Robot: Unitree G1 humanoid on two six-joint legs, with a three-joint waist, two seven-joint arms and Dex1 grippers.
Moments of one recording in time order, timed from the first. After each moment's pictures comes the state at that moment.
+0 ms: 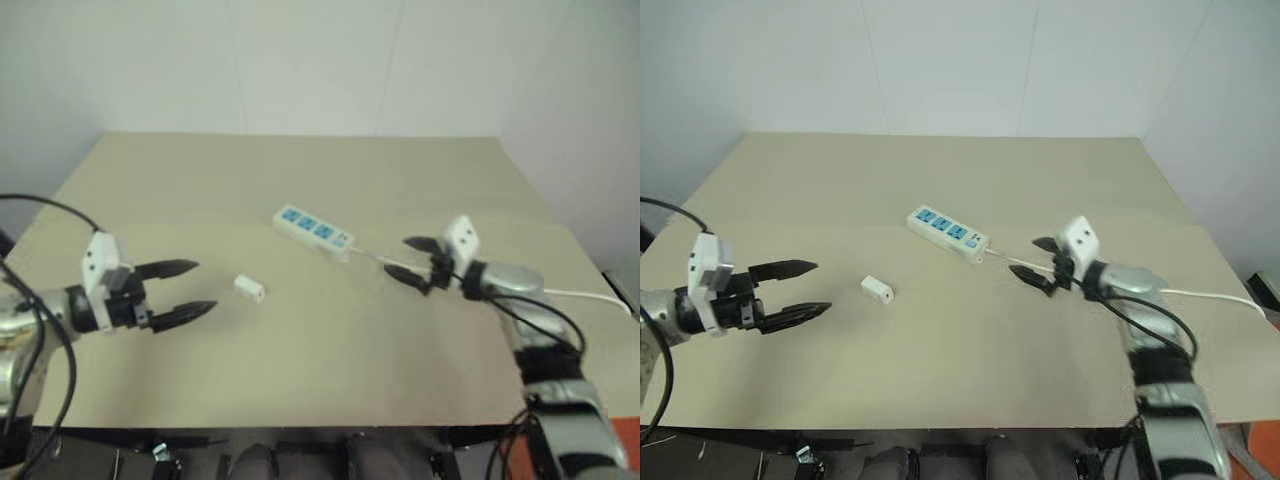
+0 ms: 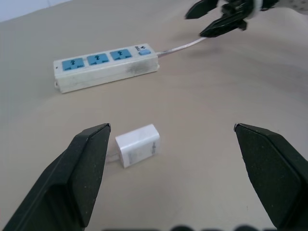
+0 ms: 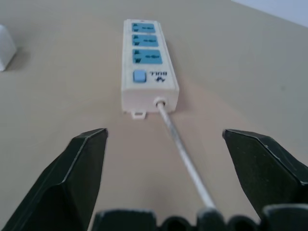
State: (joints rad) left arm -0.15 0.90 0.33 -0.15 -0.60 0.43 -1.19; right arm -0.72 -0.48 0.03 0.57 0.17 0.04 0.91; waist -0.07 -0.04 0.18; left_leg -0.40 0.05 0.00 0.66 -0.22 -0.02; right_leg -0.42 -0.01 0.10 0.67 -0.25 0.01
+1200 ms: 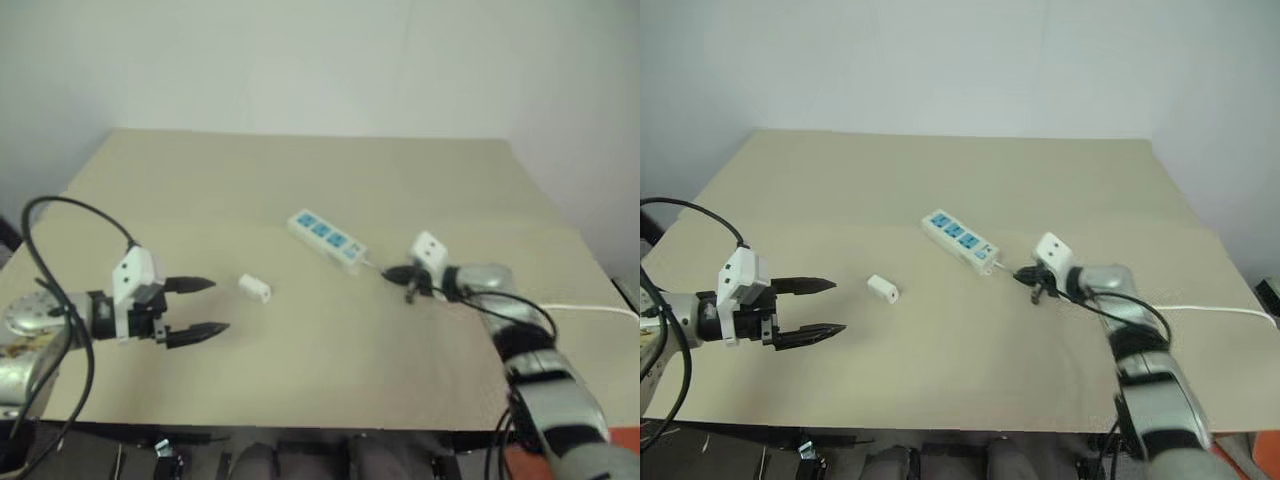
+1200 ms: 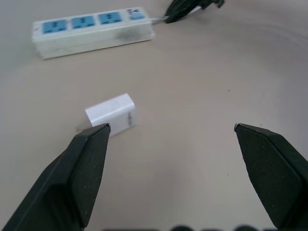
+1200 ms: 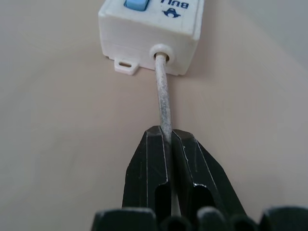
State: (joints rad) left arm -0.11 0.95 0.26 -0.22 -0.55 0.46 -1.19; right arm -0.51 -0.59 0.05 0.42 0.05 0.06 1.00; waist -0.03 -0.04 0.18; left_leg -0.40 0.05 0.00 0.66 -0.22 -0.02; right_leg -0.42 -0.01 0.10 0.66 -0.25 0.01
